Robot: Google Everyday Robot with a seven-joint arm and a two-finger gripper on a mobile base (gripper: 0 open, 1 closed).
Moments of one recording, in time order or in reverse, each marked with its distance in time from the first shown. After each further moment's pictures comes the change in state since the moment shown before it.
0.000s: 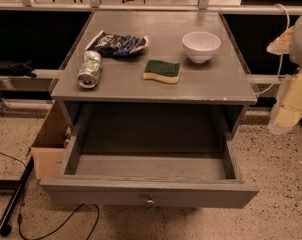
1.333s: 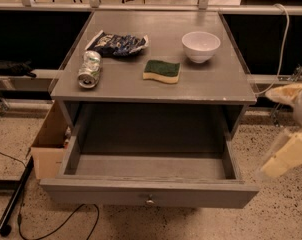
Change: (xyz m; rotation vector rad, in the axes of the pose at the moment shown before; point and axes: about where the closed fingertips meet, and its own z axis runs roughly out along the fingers) arm 0.014 0.058 0.053 -0.025 -0.285 0.144
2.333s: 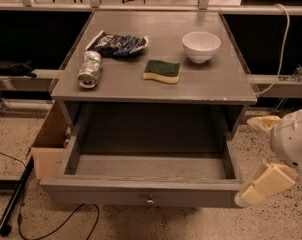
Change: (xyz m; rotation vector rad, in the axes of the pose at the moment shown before) arm 0.016 0.040 0.047 -0.064 -0.024 0.041
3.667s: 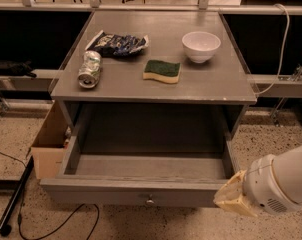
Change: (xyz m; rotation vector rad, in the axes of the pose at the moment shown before) arm 0.042 0.060 0.082 -0.164 0.035 0.079
